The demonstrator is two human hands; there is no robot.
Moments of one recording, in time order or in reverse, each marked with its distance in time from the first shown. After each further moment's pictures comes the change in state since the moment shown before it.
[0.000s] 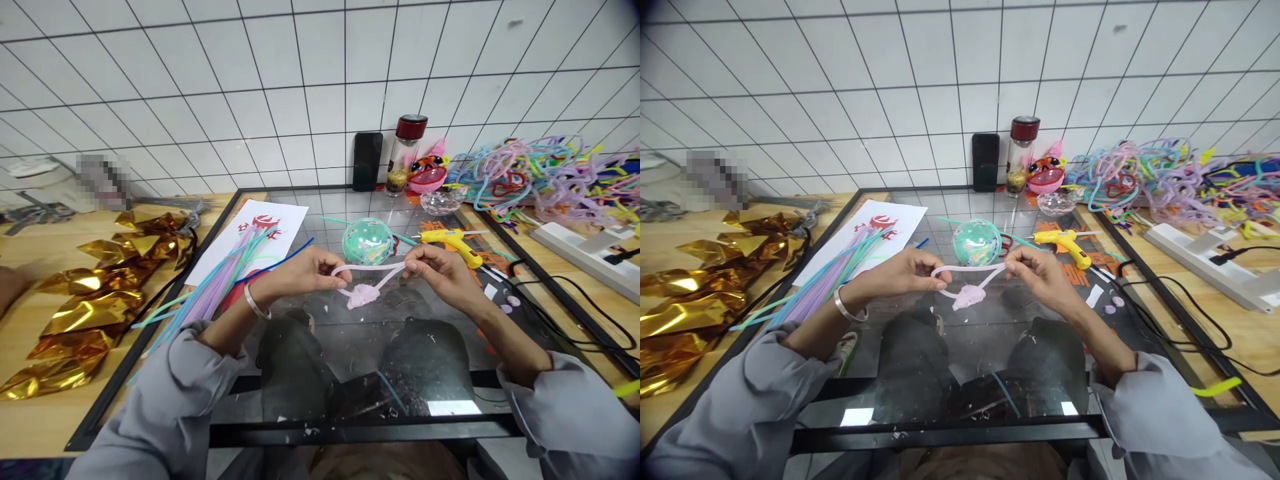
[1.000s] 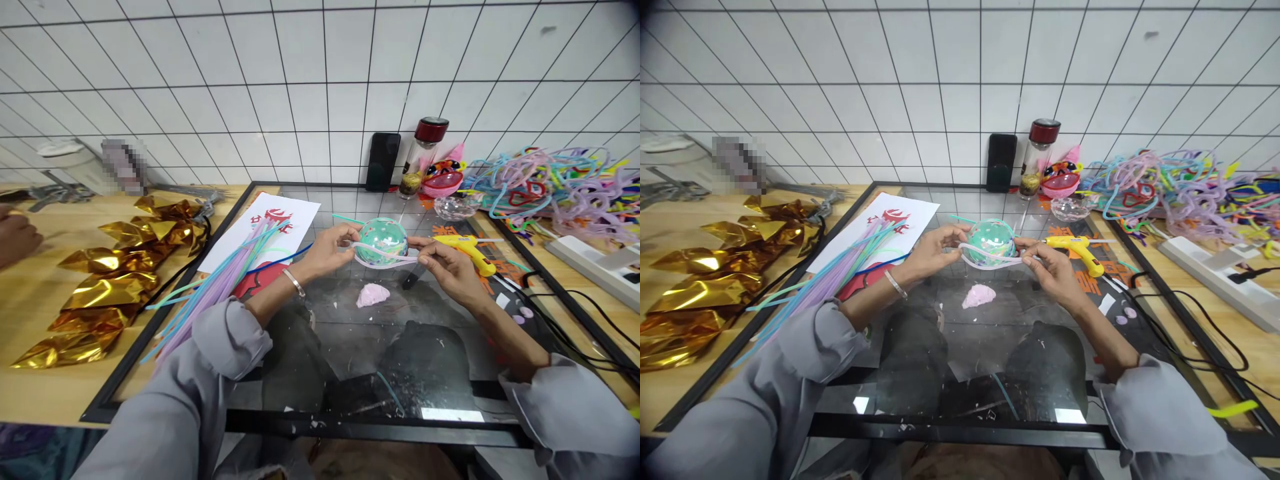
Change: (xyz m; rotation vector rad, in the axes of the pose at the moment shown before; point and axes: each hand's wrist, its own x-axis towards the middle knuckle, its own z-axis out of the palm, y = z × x) left_hand 0.048 -0.056 0.003 0.122 0.498 0.331; right_hand 0.012 0.024 -0.003 -0.044 0.067 -0.044
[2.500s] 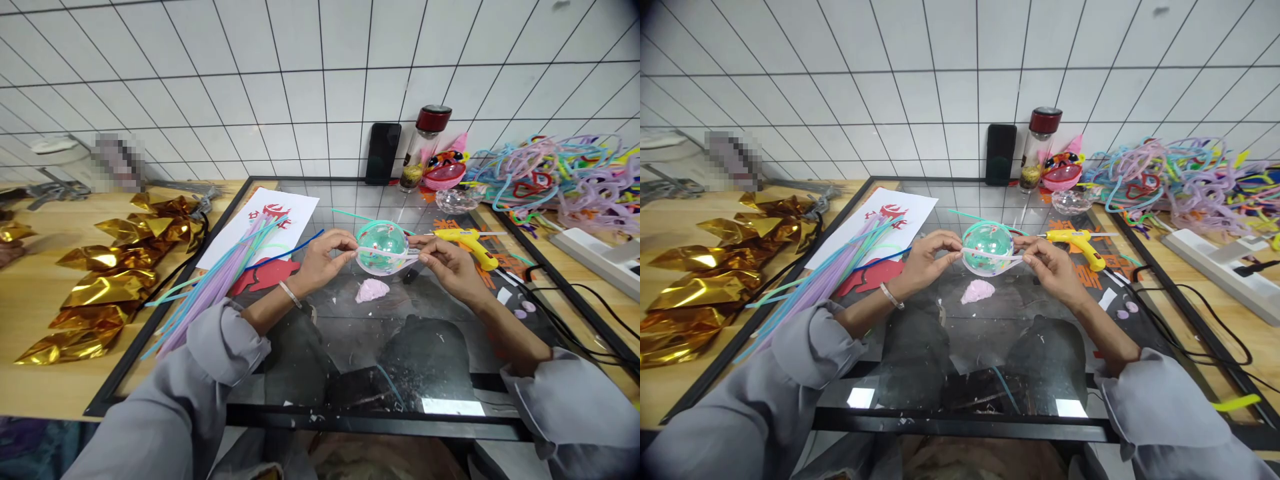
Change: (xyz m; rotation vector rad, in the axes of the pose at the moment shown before) left_hand -0.026 0.002 0.007 0.146 0.150 0.151; right_hand -0.003 0.003 0.002 0.106 -0.002 0.045
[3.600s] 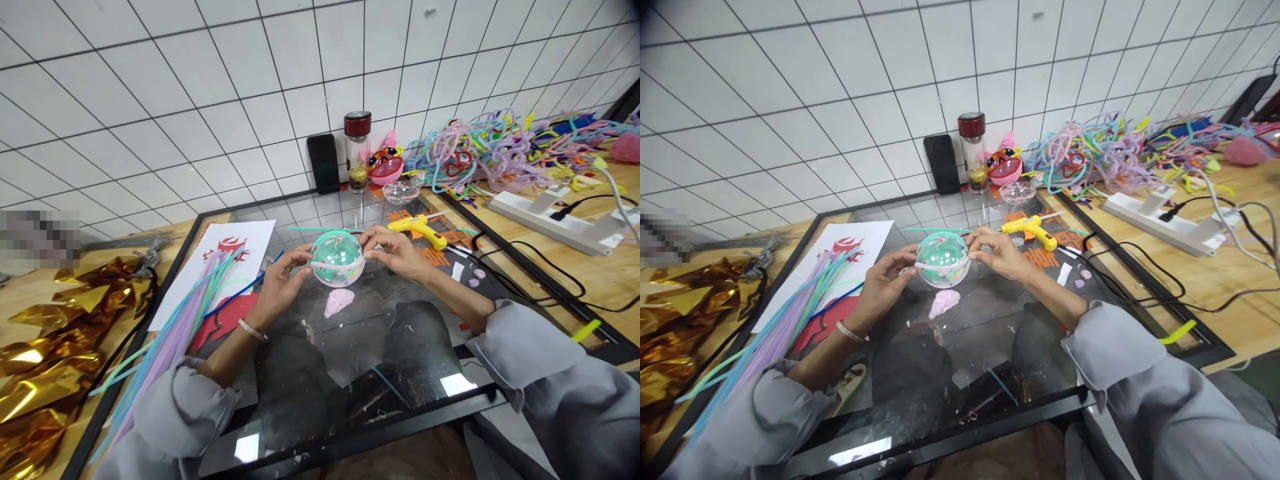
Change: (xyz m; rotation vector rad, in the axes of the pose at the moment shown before) left_hand -0.002 -0.006 -0.001 -0.260 -0.059 -0.268; right_hand 0.020 0.010 0.006 0.049 -0.014 -0.173
